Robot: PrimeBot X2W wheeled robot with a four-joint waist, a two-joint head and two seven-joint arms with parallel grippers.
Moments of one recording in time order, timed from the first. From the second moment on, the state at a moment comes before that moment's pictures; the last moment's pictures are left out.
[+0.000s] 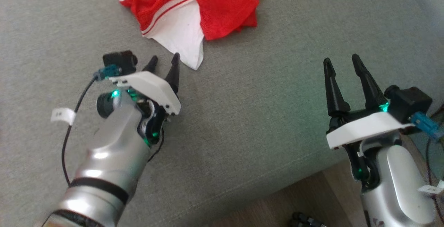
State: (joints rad) left arm -0.75 0.04 -0.58 0.95 -0.77 -0.03 -0.19; right arm -0.23 -0.05 0.10 0.10 0.23 0.12 -0.01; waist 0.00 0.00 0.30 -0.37
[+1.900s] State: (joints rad) left arm -0.43 0.04 -0.20 0.69 -0.41 -0.04 -0.25; right arm -0.21 -0.05 0.03 0.21 0.15 0.12 0.05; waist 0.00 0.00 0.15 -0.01
